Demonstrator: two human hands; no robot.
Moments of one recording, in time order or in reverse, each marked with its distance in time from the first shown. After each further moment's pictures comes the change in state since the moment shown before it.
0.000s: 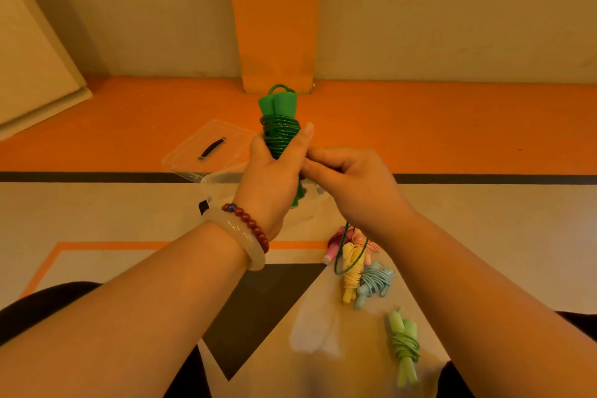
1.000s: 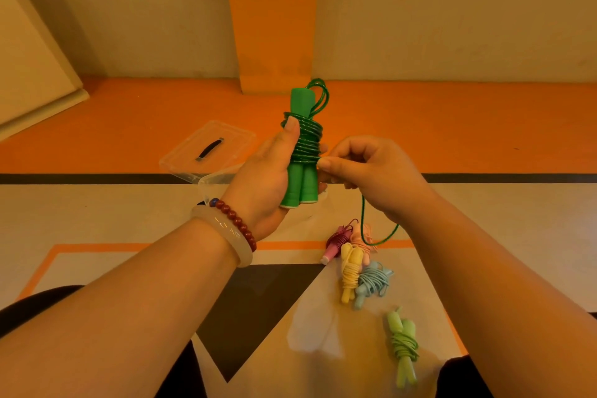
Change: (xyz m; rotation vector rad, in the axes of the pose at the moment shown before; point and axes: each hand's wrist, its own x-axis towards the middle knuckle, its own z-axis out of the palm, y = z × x) left_hand -0.001 0.009 -0.002 -0.153 -0.267 -0.187; right_hand 0.011 0.008 -0.032 -0.043 0.003 0.098
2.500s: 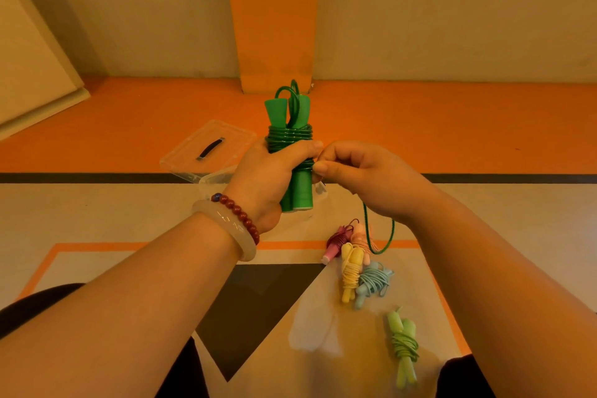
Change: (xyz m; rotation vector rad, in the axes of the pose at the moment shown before) left_hand 0.012 -0.006 -0.003 0.042 0.098 0.084; right_hand -0.003 -0.011 -0.002 -0.165 -0.247 -0.033
